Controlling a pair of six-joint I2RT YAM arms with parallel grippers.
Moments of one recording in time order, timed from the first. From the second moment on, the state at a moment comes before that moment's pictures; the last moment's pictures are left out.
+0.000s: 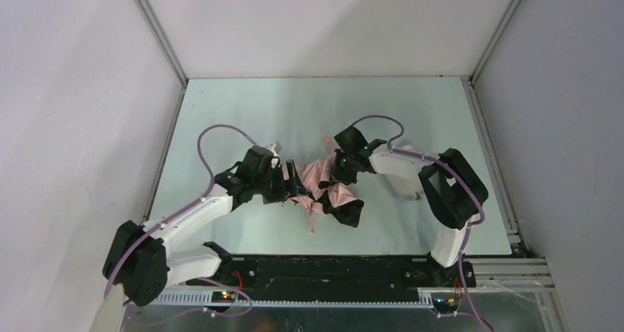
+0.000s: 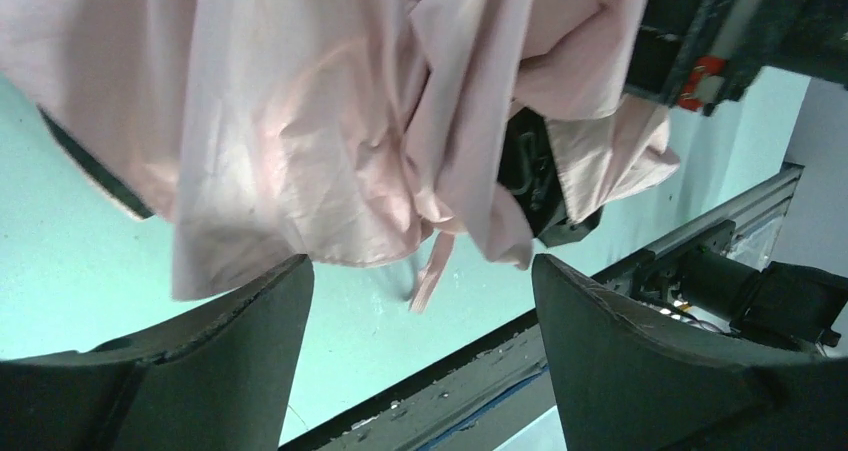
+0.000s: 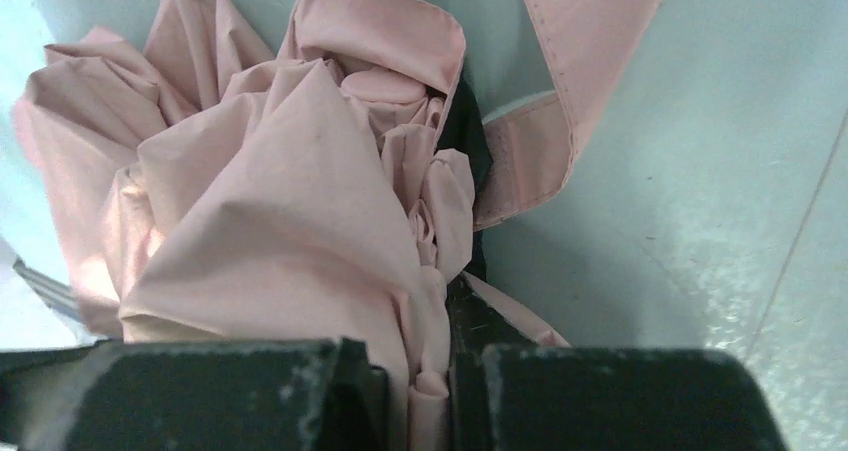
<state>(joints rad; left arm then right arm) -0.57 1.15 0.68 -0.38 0.23 -0.73 0.69 1.84 1.14 -0.40 -0.14 0.88</state>
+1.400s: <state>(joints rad) -0.58 1.35 0.83 -0.02 0.41 -0.76 0.48 1.44 0.87 0.18 -0.50 1.17</state>
